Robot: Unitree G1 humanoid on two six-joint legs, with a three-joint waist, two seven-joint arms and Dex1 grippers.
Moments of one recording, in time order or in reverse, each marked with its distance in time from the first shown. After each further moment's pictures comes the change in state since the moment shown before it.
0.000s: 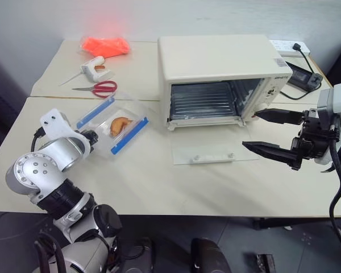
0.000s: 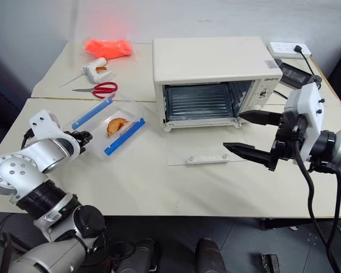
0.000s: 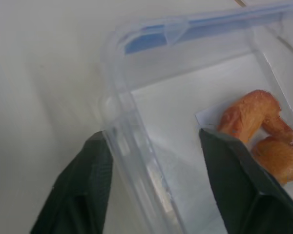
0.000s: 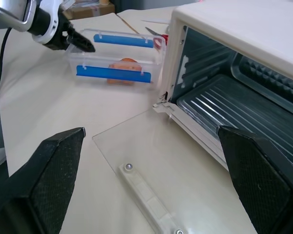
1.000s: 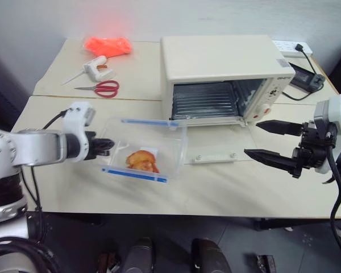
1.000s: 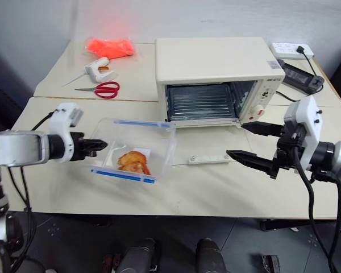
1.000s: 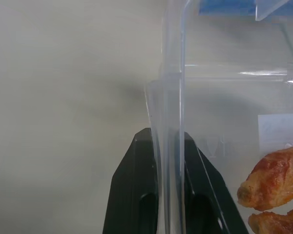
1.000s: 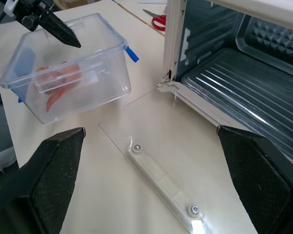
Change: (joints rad) left arm 0.019 0.664 -0.594 0.278 -0.939 -0.013 -0.109; right arm 0.125 0.001 -0.043 -0.032 0.021 0.043 -0.021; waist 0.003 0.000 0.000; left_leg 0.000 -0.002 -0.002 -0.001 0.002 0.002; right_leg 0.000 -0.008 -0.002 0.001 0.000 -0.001
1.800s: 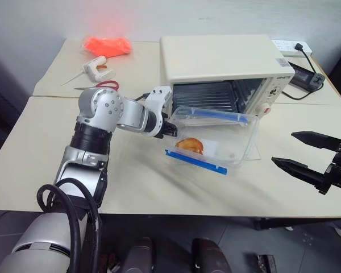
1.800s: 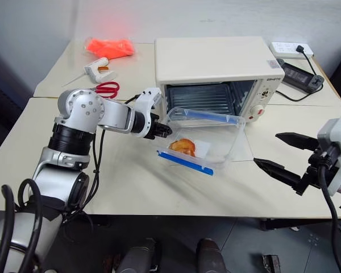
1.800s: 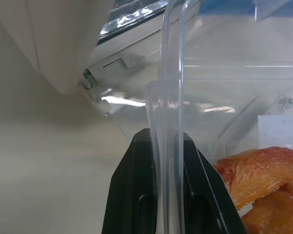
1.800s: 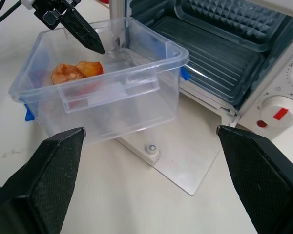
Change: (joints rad) left arm -0.489 -0.431 -0.372 0.473 0.669 -0.144 -0.473; right arm 0.322 0.034 -0.329 -0.112 -0.011 0.020 -0.057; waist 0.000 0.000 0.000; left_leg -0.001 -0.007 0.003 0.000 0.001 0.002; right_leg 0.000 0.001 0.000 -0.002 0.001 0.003
